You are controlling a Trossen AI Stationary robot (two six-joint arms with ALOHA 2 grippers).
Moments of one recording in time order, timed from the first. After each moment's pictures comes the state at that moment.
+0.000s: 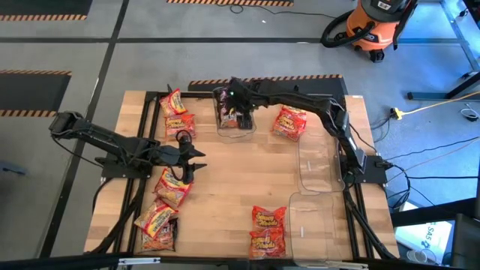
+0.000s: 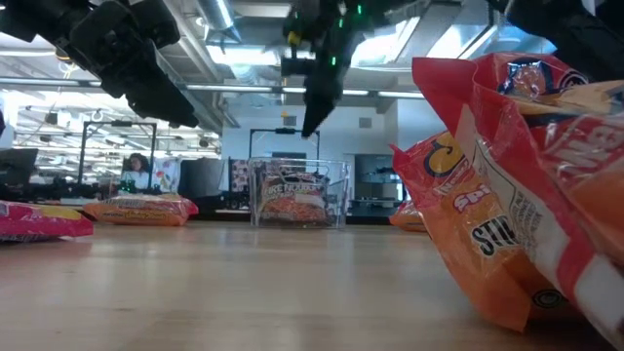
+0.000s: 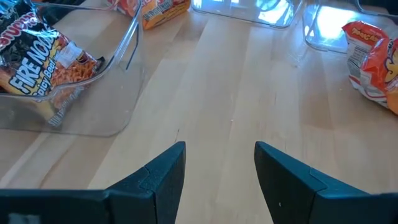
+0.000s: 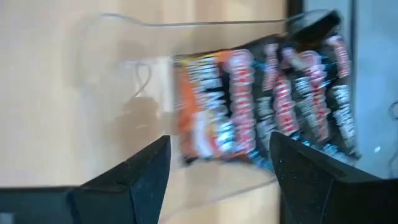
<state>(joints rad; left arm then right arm) -0.22 0.91 0.45 -0.11 -0.37 -0.33 -0.32 2.17 2.16 -1.10 0.09 -0.43</state>
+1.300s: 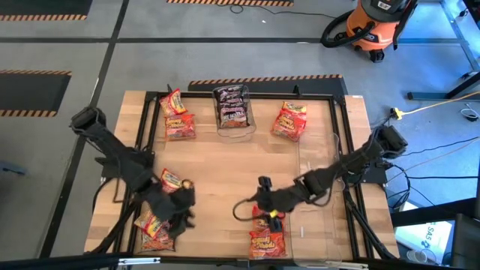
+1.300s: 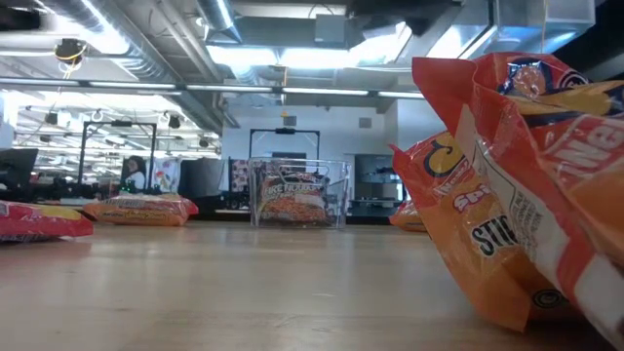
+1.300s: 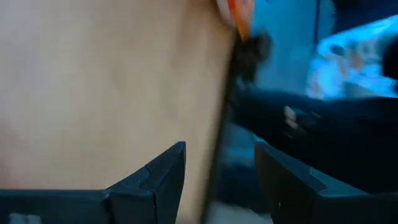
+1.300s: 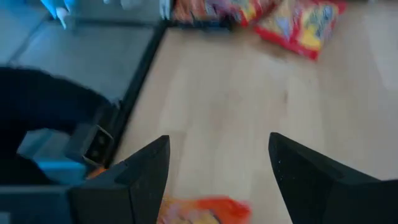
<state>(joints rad) -0.78 1.30 0.90 -0.37 -0.11 -1.19 0.51 1.65 1.15 -0.12 0.17 0.26</state>
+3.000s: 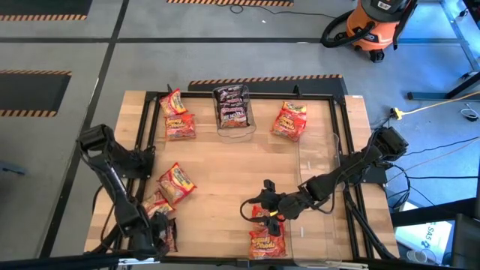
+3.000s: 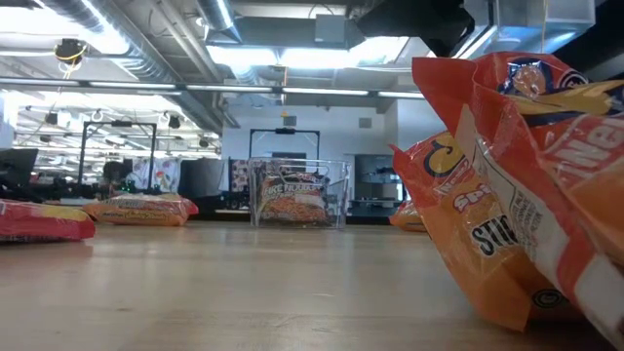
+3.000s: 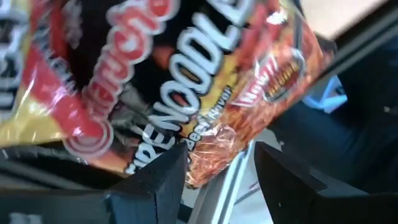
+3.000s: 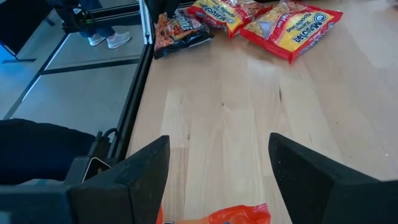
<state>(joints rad) -1.09 1.61 0.91 -0.49 0.13 -2.02 0.56 1.66 1.03 0.08 0.30 0.43</state>
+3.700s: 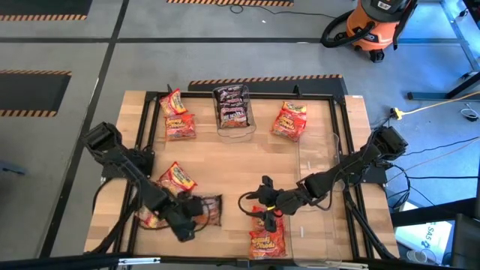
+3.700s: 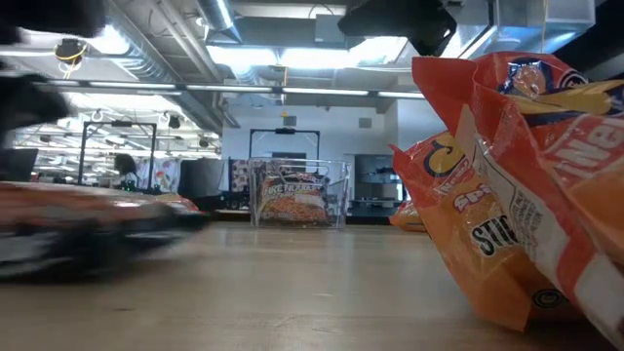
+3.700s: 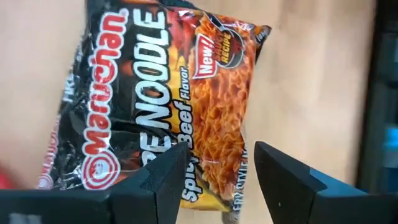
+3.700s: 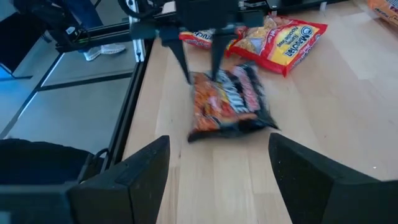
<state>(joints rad) -0.75 1.62 0.91 -0.45 -0.24 -0.97 0.52 1.66 1.03 0.12 0.31 0.43</state>
